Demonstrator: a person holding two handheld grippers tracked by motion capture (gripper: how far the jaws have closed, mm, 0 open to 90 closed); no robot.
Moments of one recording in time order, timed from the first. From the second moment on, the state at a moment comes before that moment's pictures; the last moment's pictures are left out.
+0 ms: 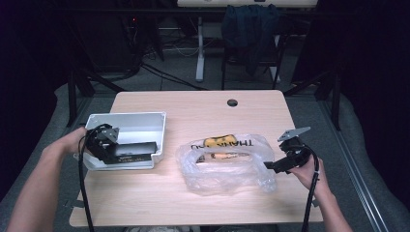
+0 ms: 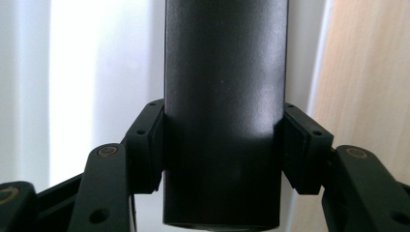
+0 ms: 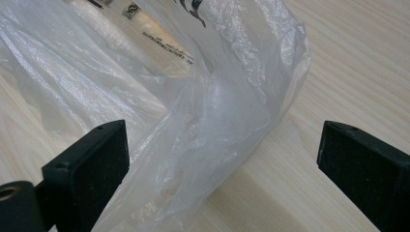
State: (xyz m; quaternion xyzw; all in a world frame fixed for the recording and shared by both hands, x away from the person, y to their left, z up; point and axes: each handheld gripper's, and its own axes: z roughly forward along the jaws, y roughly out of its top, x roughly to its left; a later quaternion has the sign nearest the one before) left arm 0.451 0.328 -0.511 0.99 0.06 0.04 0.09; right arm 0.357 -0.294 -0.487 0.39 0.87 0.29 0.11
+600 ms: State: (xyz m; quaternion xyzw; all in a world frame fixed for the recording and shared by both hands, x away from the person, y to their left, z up) left arm 0.439 0.325 -0.475 0.98 0.14 0.10 0.14; right arm 0.355 -0.295 -0.484 0.39 0.86 0.30 0.12
